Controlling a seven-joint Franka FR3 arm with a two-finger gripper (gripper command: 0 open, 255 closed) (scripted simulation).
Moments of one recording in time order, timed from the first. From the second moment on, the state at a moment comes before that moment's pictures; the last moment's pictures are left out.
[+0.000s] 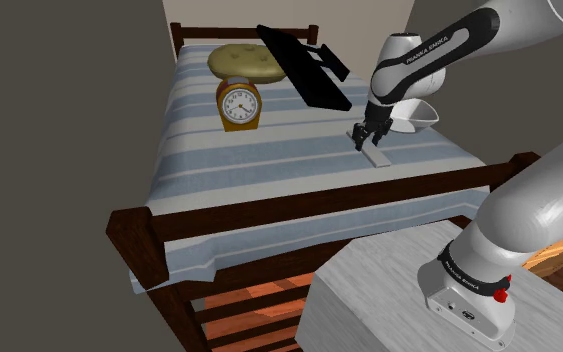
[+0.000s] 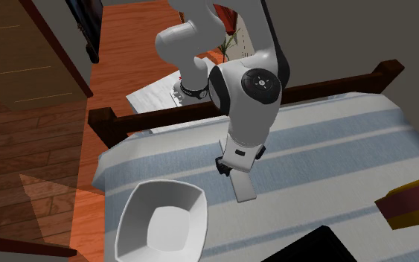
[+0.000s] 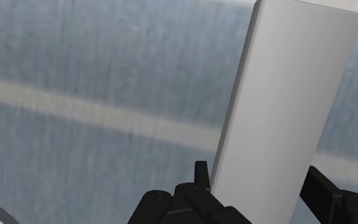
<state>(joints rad) -0.16 -0.19 -0.15 -2.57 -0.07 2.39 -0.01</state>
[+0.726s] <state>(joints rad) -0.17 -0.23 -0.15 -2.55 -0.07 2.33 -0.01</state>
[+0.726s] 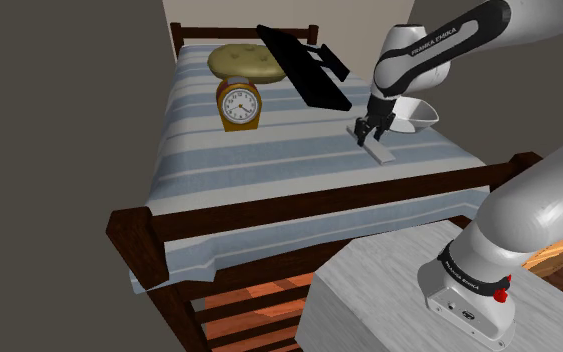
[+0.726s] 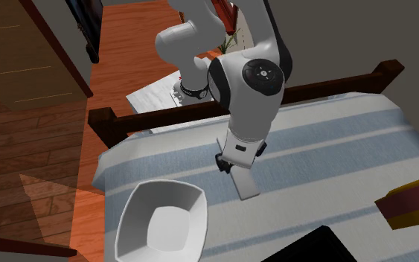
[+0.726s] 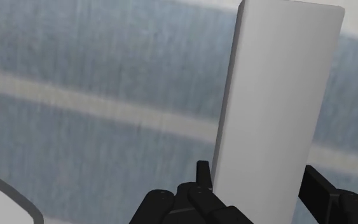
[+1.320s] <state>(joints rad) -0.16 -0.31 -0.14 -2.49 -0.07 2.19 0.00</state>
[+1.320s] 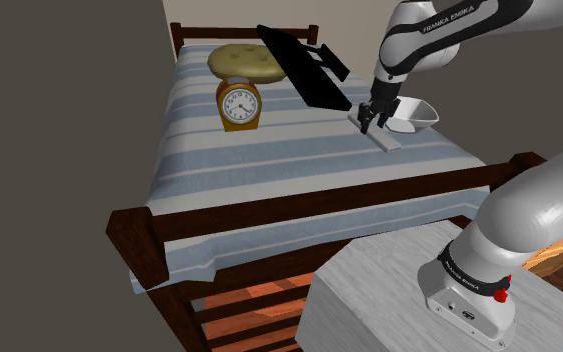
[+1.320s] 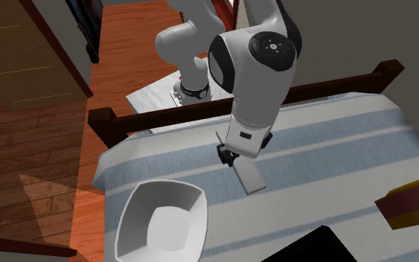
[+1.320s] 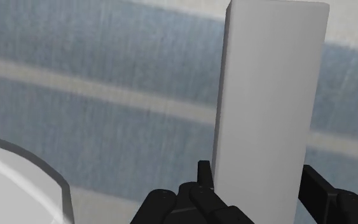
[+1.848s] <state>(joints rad) -0.17 -0.36 -0.14 -2.42 -0.07 2.08 -0.01</state>
